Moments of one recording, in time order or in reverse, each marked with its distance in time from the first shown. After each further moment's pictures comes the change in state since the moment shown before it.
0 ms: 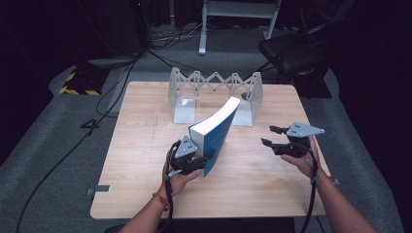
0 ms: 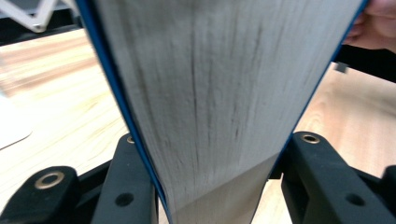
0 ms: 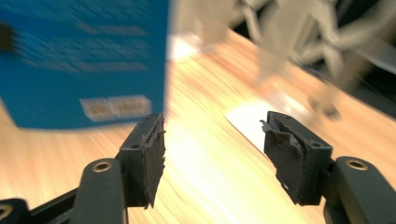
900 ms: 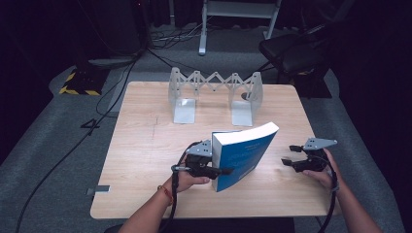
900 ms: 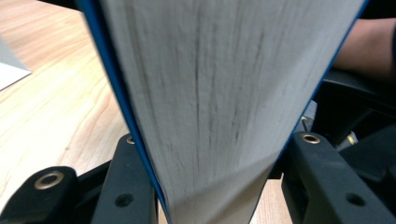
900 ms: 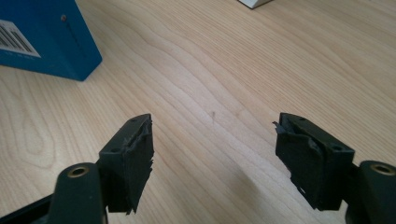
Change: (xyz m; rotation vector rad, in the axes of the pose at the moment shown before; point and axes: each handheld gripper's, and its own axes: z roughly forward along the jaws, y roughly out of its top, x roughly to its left) left arm -0.011 0.013 0.031 0.073 -0.507 0.100; right arm -0.036 -0.091 -0.029 0.225 0.072 0.092
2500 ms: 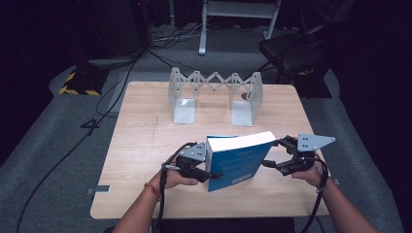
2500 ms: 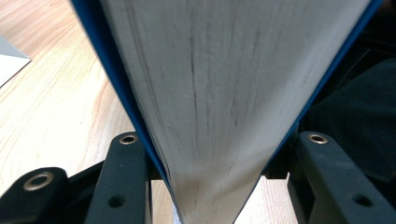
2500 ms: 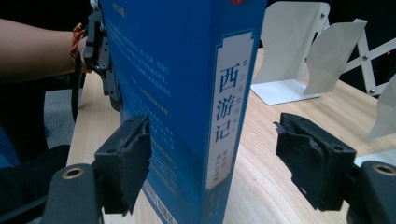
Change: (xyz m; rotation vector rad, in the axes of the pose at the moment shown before) left arm -0.004 0.000 -0.026 0.150 0.000 0.140; right arm 0.078 0.092 -0.015 -0.371 0.327 -0.188
